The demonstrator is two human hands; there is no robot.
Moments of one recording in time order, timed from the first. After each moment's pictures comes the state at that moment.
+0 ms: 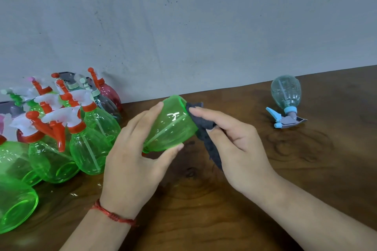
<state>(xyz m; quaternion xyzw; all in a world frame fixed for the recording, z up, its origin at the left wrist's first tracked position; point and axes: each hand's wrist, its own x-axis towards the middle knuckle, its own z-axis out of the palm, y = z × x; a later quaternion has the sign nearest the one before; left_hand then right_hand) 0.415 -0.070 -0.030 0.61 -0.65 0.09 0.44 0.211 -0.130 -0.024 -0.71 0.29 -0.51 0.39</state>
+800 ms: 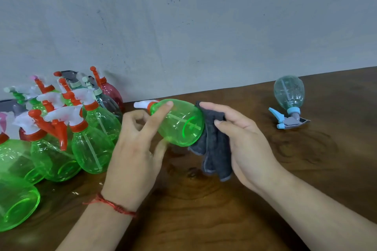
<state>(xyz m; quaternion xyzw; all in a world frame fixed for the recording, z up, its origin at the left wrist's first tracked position) 0.426 -0.084 -0.036 0.60 -0.67 0.15 0.40 0.217 -0.154 -0.029 -0.51 0.26 -0.50 0.65</state>
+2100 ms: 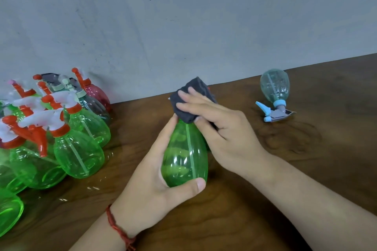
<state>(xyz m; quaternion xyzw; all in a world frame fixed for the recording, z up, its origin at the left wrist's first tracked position) 0.375 -0.061 -0.039 0.50 -0.69 -0.30 0.43 0.206 -0.166 -0.028 -0.81 0.23 -0.49 0.24</state>
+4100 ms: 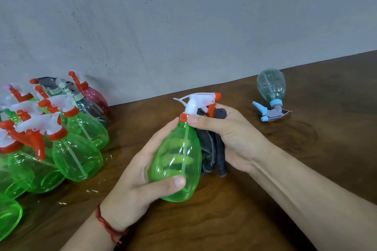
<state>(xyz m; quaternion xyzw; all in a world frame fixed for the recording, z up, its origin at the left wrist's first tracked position) 0.390 -0.062 -0.029 0.40 -0.63 -0.46 0.48 0.198 -0.164 -0.009 -0.45 0.24 -0.41 0.76</state>
